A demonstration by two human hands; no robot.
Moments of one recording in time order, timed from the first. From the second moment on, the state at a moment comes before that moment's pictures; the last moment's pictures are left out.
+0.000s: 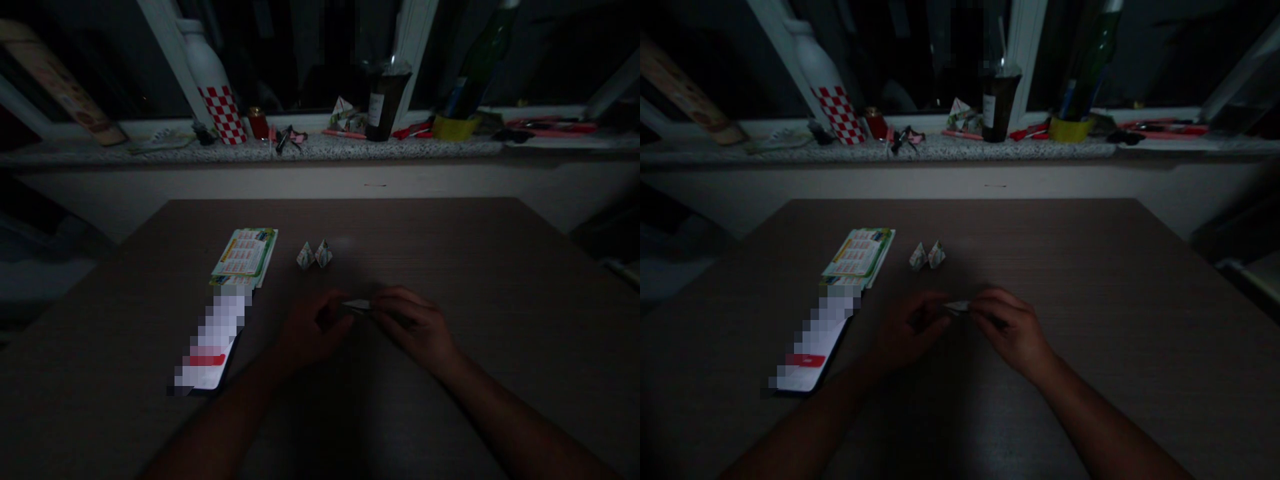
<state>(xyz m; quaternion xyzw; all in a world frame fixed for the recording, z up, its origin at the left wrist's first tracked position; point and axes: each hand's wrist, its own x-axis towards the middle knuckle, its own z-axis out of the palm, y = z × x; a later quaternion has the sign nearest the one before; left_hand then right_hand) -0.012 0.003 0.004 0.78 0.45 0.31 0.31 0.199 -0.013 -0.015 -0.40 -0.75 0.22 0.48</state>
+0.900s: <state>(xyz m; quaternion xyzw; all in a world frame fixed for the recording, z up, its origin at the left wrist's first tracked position) -0.018 0.021 -0.002 0.92 0.34 0.12 0.18 0.216 0.003 -0.024 -0.41 -0.86 0.20 0.25</state>
